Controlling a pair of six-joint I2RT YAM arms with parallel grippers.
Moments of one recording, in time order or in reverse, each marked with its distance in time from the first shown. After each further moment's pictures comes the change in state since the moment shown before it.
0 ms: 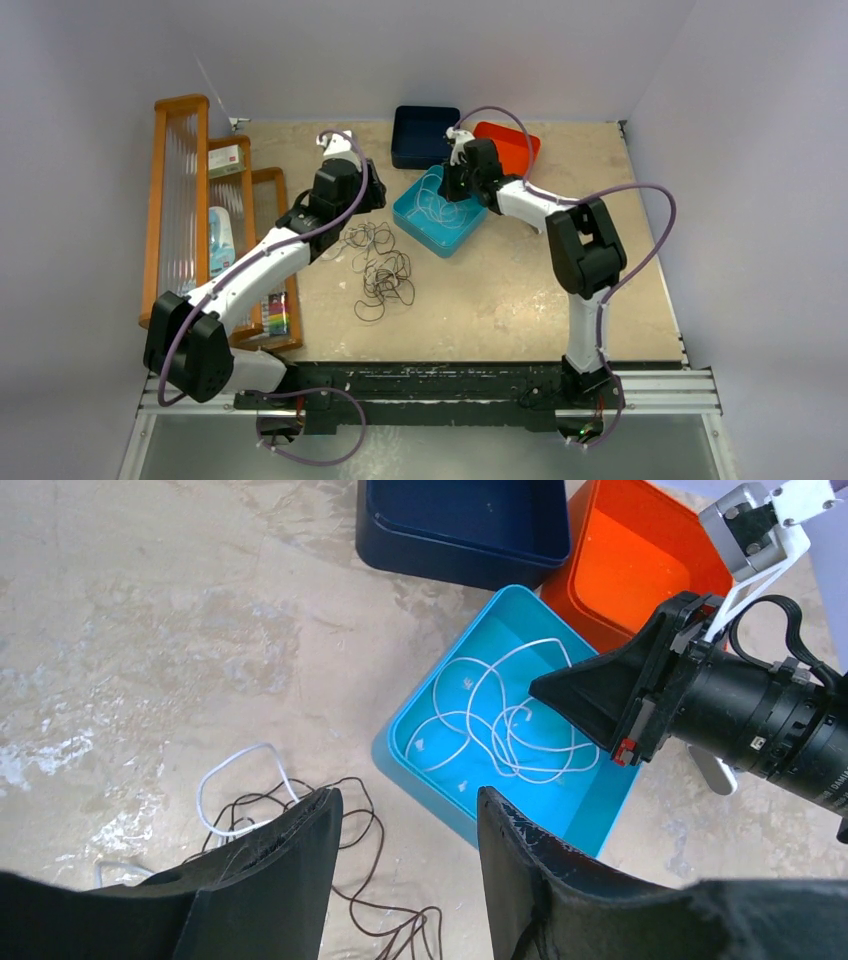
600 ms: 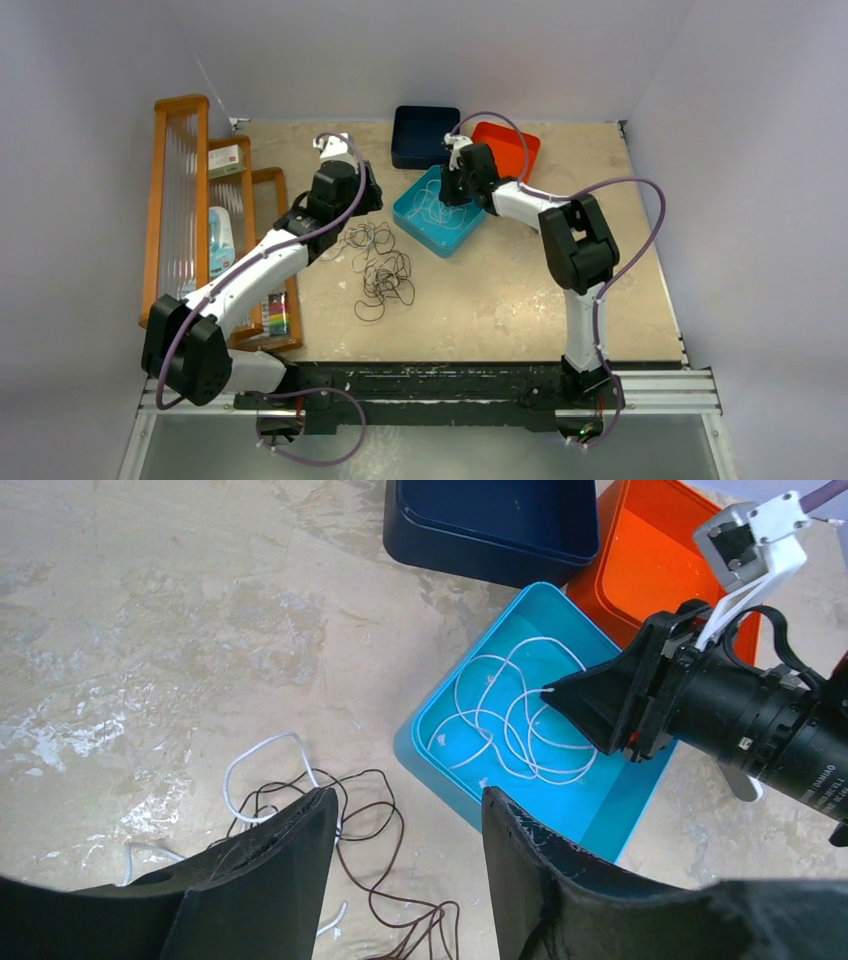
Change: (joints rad) left arm 0.003 -0.018 -0.018 -0.031 -0.038 -0.001; right arm 0.007 0.069 0.019 -0.022 0.071 -0.031
